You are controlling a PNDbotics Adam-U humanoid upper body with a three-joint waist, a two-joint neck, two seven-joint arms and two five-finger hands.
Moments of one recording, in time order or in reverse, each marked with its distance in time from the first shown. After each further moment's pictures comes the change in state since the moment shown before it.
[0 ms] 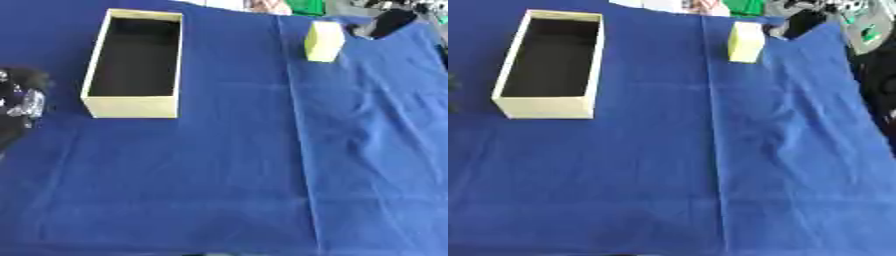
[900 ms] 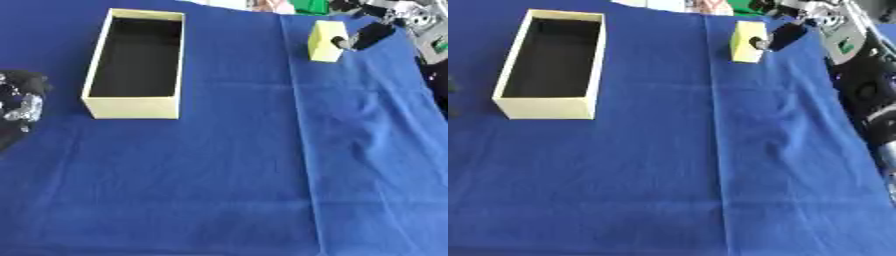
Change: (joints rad) left arm -0.009 -0.001 -0.006 0.000 0.001 -0.004 -0.016; right arm -0.013 0.043 -0.006 0.077 0.051 0.009 -0.042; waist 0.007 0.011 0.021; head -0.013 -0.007
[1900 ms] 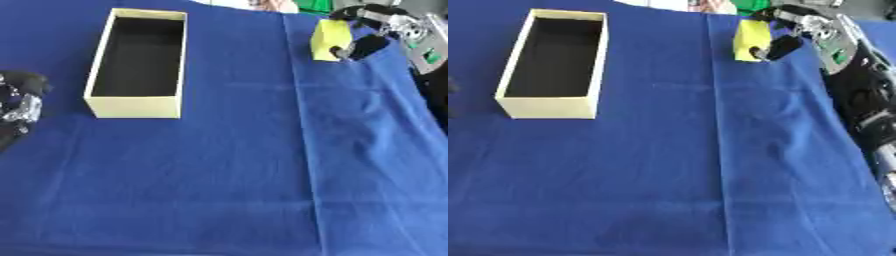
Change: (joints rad) left arm -0.001 -0.008 0.000 0.000 0.002 0.000 -0.003; right arm 0.011 0.015 -0.007 0.058 0.053 -0.003 -0.057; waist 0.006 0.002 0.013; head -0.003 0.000
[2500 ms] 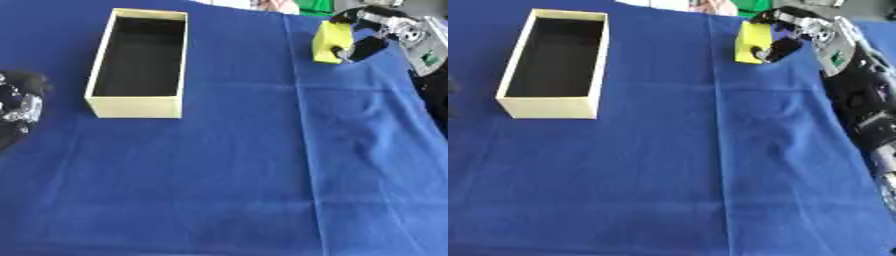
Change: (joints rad) left arm 0.000 0.000 0.000 0.000 0.001 -0.002 -0.002; right arm 0.003 0.001 -0.005 0.005 0.025 -0.001 -0.026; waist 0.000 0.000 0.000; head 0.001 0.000
